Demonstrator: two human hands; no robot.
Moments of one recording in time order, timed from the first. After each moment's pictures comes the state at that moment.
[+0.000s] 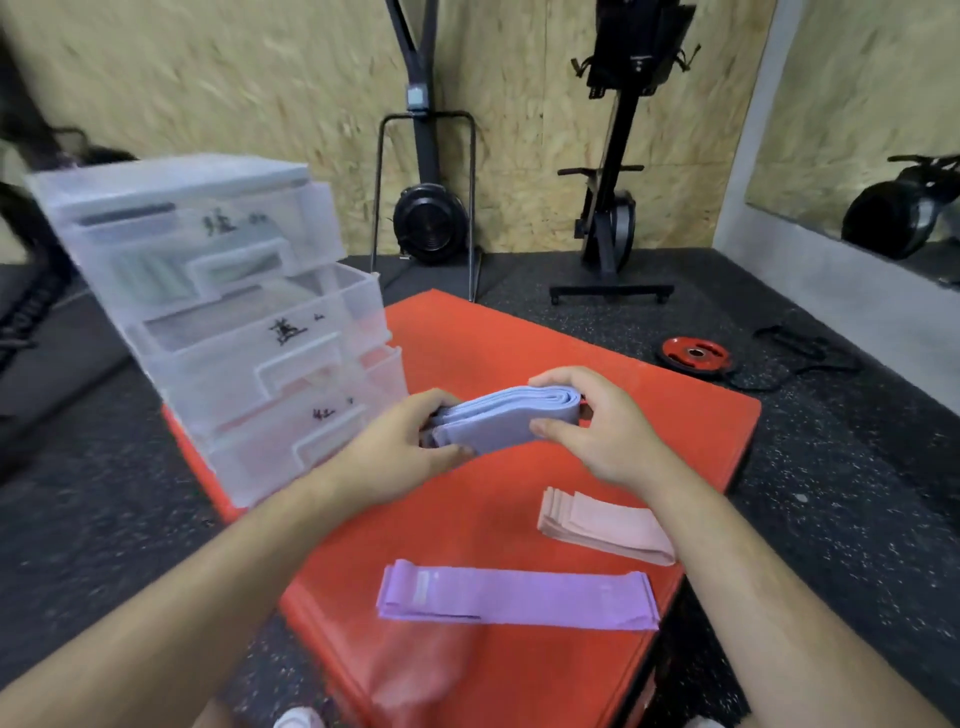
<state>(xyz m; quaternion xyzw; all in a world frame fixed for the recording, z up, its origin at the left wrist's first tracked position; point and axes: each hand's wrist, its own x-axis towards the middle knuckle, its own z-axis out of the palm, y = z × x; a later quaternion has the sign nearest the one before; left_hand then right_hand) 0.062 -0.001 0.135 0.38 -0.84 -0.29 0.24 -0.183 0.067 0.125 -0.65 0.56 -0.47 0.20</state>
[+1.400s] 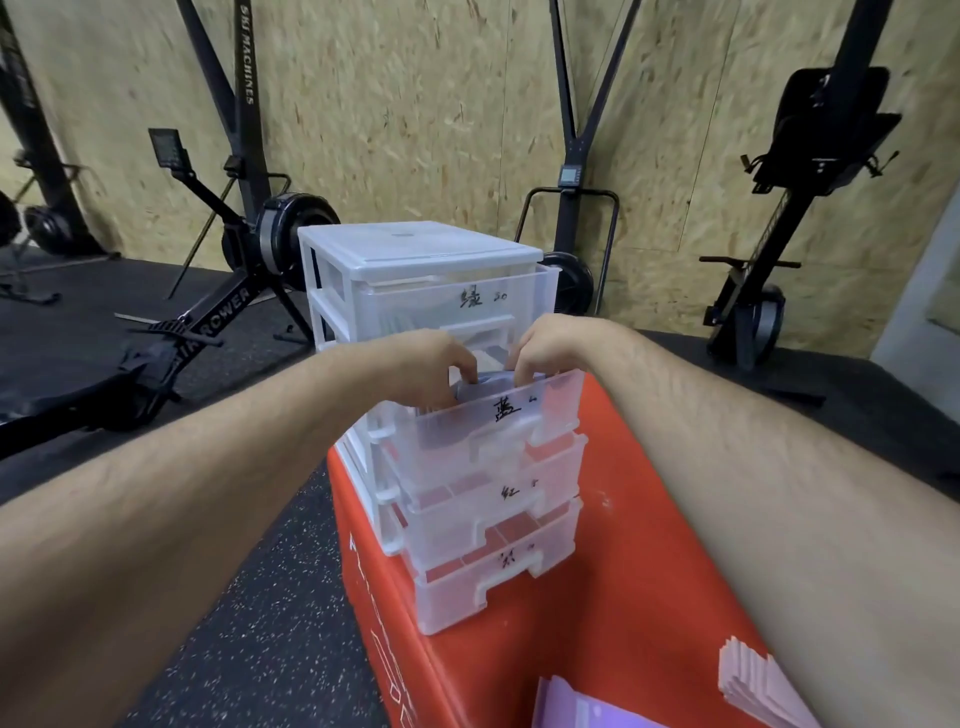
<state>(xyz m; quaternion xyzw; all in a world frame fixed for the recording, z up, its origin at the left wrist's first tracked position) 0.225 -0.111 0.276 0.55 -0.84 0.00 0.01 0.033 -0.159 0.285 -0.74 0.64 -0.07 0.18</state>
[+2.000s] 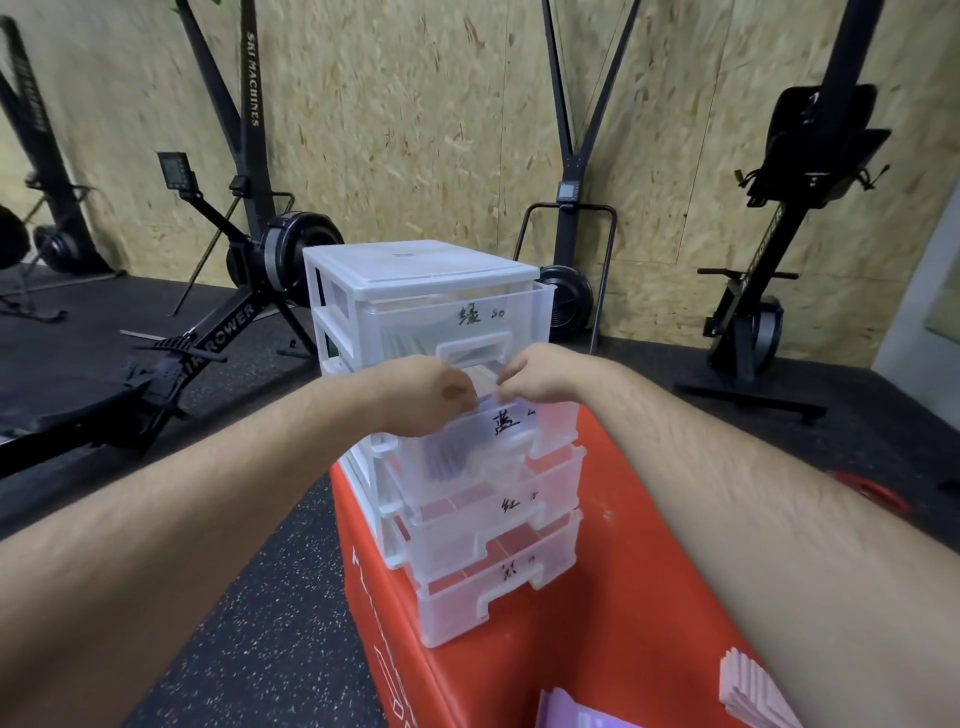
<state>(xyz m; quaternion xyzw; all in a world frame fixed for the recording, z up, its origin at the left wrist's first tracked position) 0.229 -0.087 0.274 0.53 -0.84 -0.02 0.05 0.036 -0.146 0.268 -0.78 0.60 -0.10 0.14</state>
